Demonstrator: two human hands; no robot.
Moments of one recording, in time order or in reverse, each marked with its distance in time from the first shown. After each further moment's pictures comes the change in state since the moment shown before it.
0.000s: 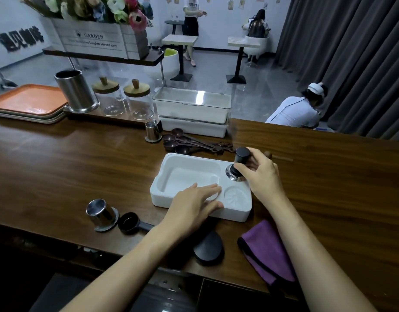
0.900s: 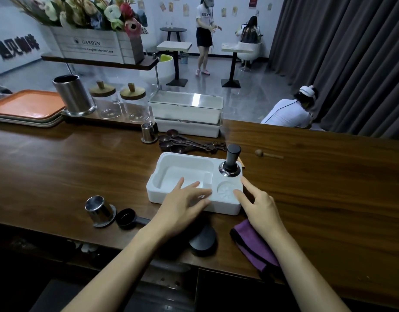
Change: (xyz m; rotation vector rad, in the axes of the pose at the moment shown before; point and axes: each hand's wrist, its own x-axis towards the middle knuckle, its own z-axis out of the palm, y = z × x) left_hand -0.018 -0.017 0.007 -0.167 0.138 0.141; right_hand -0.080 0.018 -0.010 -0.112 -0.131 0.176
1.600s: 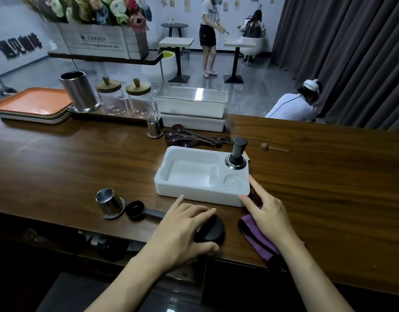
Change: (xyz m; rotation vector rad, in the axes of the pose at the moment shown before) left_hand -0.071 0.002 0.002 0.349 -0.078 0.220; right_hand -0.026 0.016 0.005 -0.081 -0.012 -0.023
